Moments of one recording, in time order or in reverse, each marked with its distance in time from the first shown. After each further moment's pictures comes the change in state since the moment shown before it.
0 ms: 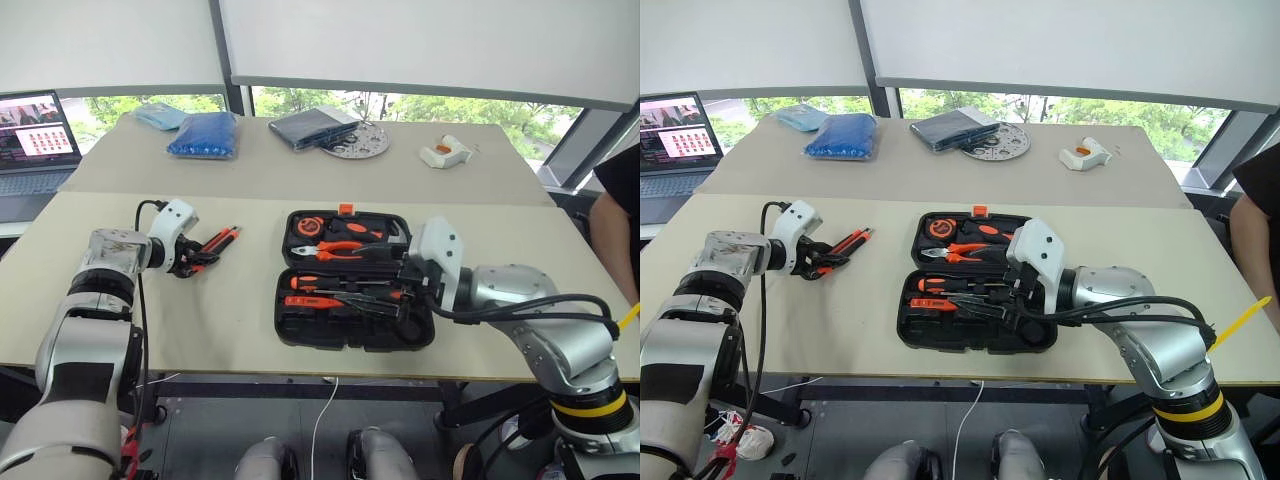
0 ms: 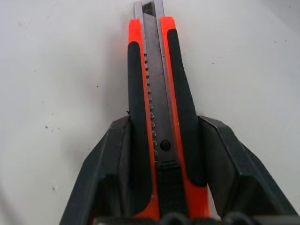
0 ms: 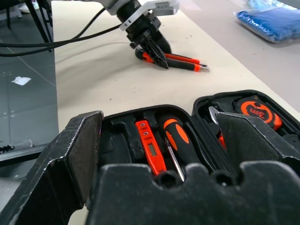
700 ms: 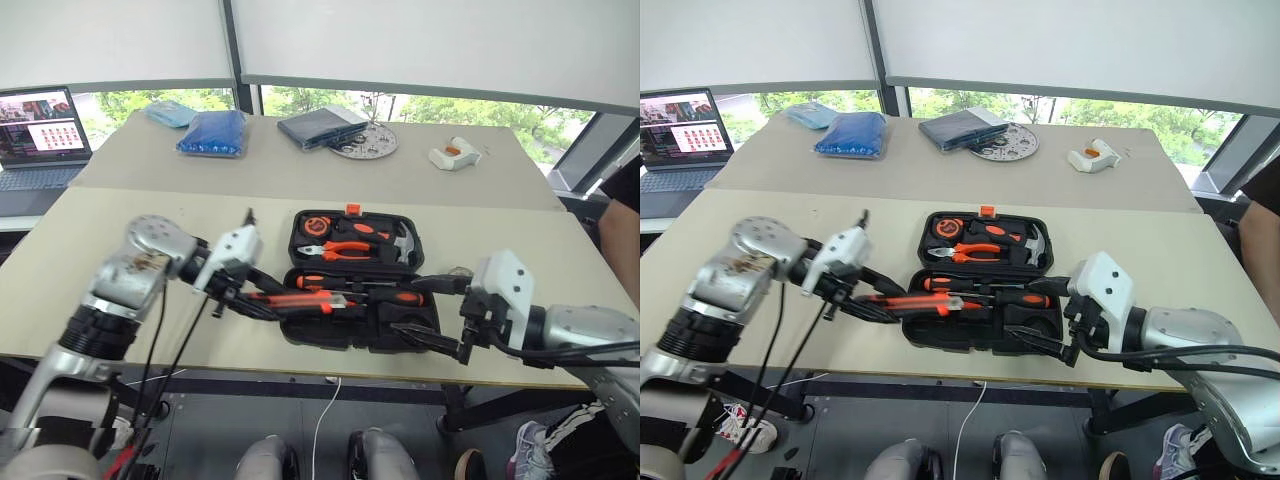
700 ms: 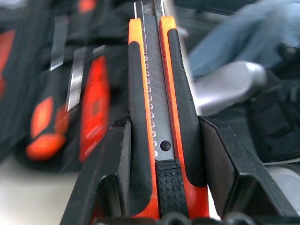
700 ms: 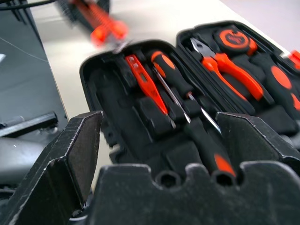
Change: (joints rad) left arm 0.329 0.005 -0.226 -1.169 -0.312 0.236 -0.573; right arm 0.392 -0.175 -0.331 -0.209 0.126 0.096 -0.014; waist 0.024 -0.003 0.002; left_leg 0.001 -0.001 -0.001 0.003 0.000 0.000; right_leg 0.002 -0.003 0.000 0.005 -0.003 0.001
